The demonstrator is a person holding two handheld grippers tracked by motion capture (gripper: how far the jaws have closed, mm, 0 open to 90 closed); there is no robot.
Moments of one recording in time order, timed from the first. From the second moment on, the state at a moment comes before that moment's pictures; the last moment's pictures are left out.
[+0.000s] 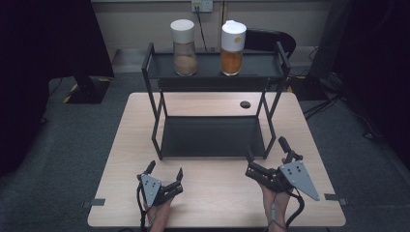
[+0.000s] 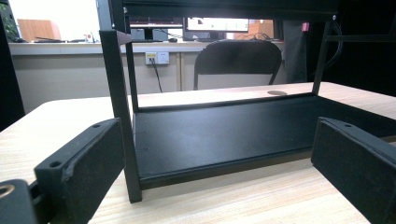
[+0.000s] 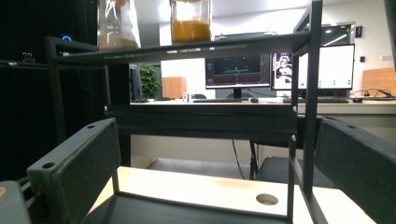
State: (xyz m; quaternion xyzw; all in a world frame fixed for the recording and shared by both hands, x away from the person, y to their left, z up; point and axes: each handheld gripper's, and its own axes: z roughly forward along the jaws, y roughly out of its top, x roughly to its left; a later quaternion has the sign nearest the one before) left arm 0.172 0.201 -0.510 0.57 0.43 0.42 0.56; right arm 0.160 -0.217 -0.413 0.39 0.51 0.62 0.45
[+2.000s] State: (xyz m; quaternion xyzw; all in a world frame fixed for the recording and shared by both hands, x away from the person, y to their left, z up) left arm 0.172 0.200 -0.510 0.57 0.43 0.42 0.56; right arm 0.161 -0.211 -0.516 0.45 0.53 0.54 0.47
